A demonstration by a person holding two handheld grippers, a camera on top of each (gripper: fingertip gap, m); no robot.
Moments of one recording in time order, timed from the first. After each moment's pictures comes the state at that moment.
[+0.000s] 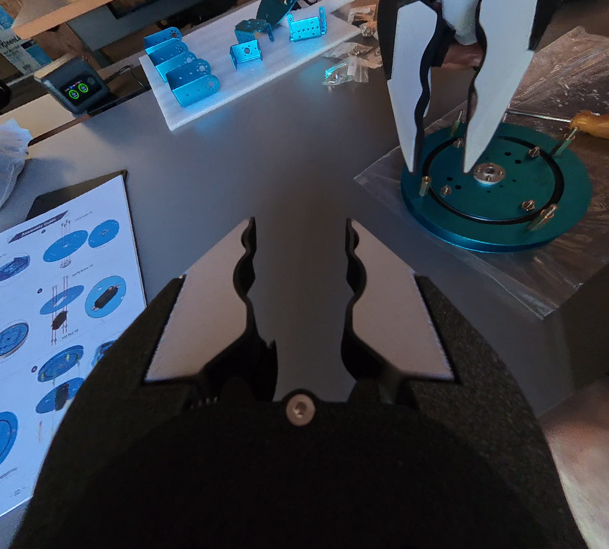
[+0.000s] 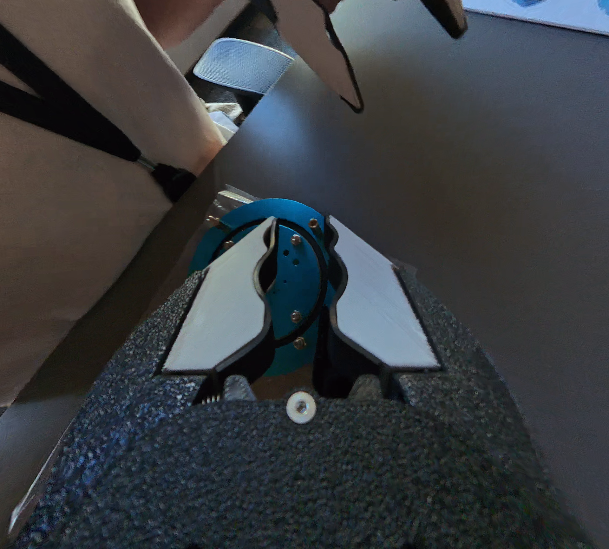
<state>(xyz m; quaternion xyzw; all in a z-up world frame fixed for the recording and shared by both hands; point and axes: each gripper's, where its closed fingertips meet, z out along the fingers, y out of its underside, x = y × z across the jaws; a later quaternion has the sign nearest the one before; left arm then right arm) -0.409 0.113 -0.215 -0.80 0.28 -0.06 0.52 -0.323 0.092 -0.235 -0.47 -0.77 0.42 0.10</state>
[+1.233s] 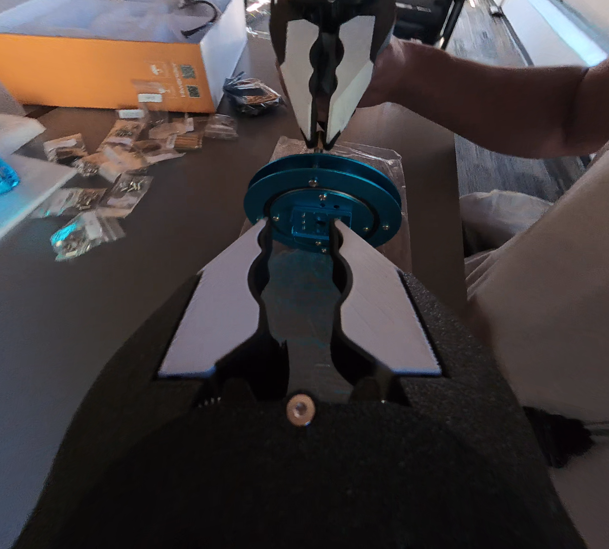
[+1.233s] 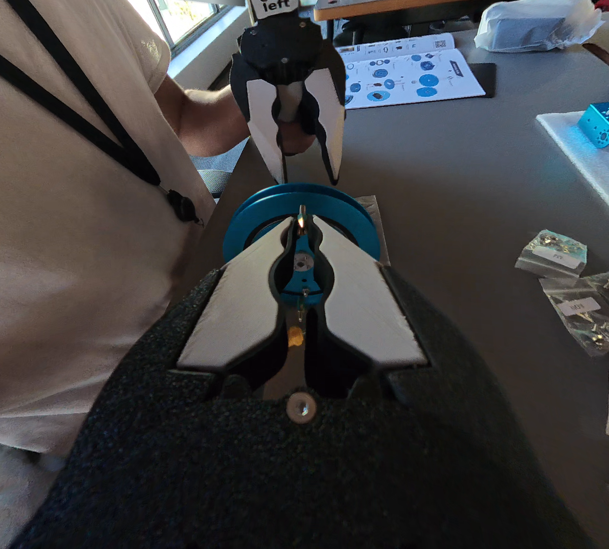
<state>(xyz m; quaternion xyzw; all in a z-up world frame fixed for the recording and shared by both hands) -0.240 0.102 -0.185 -0.65 0.51 -0.37 0.42 -0.201 0.105 -0.168 -0.59 -0.56 0.46 0.35</state>
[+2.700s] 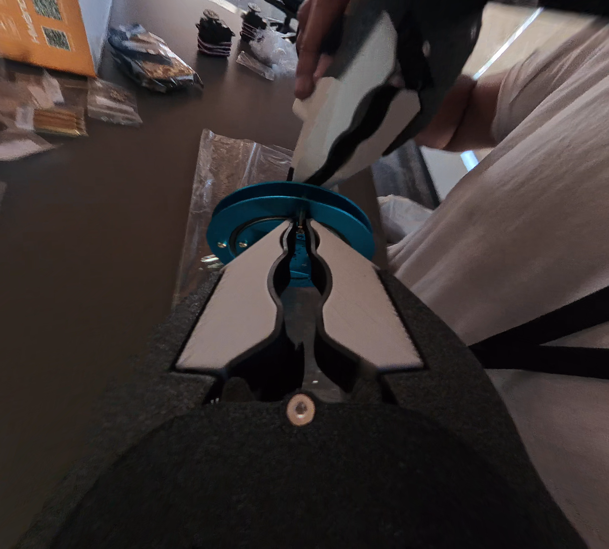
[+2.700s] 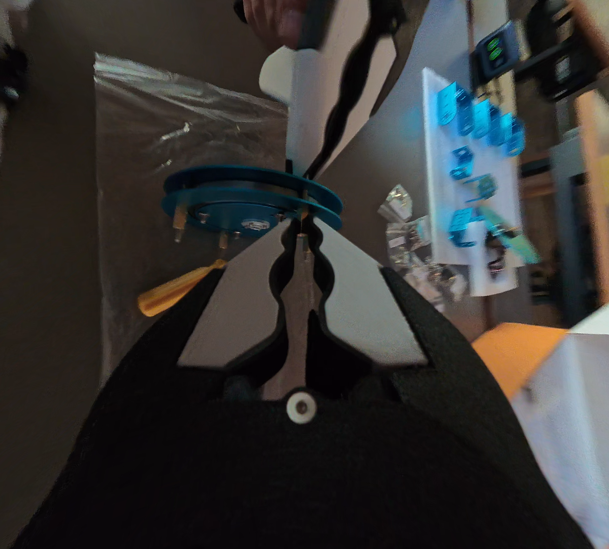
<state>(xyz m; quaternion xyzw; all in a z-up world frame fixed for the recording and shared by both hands) -0.200 0.102 -0.178 -0.64 0.52 -0.51 0.24 -0.193 0.113 -0.182 -0.60 -0.69 0.06 0.40</state>
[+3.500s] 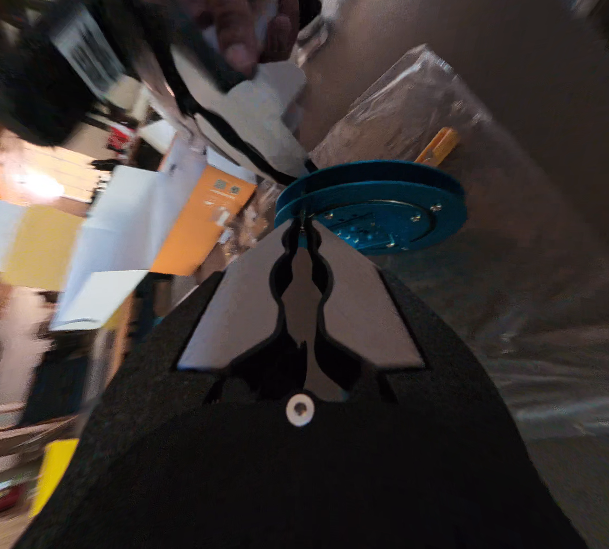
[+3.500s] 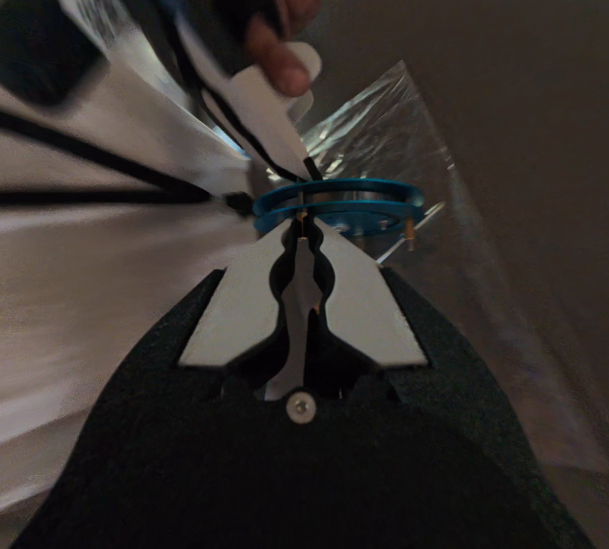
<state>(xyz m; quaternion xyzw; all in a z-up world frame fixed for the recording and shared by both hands) -0.198 0.106 -0.182 -0.39 0.75 -0.09 0.53 -0.192 0.092 -0.181 -0.77 -0.45 0.44 0.07</state>
